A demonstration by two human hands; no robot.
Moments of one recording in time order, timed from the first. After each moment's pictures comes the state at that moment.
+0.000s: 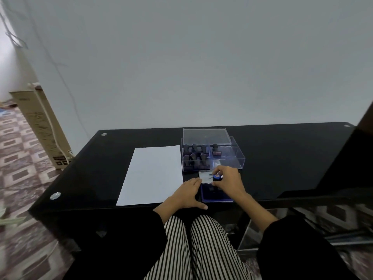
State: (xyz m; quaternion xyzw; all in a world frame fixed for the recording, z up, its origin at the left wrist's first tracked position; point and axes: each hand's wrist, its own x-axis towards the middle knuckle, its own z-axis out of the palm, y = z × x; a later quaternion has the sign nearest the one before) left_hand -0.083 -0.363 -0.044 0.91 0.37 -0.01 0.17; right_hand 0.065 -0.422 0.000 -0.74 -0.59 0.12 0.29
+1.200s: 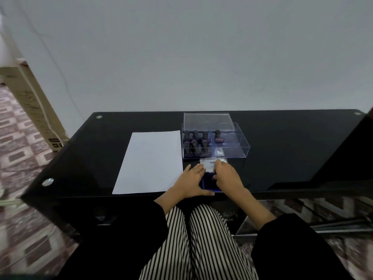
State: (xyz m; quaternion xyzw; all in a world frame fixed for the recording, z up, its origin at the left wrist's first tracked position) left_hand -0.071 -0.349 -0.065 0.93 0.36 0.02 0.10; right_hand 0.056 -0.410 -0.025 -0.76 -0.64 0.04 0.10
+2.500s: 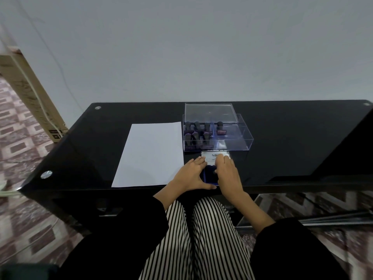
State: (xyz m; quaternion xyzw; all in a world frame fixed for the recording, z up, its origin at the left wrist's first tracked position) left_hand -0.072 -0.347 -0.068 0.92 0.35 0.10 0.15; right_hand 0.048 -0.414 -0.047 -0.76 -0.62 -0.02 0.17
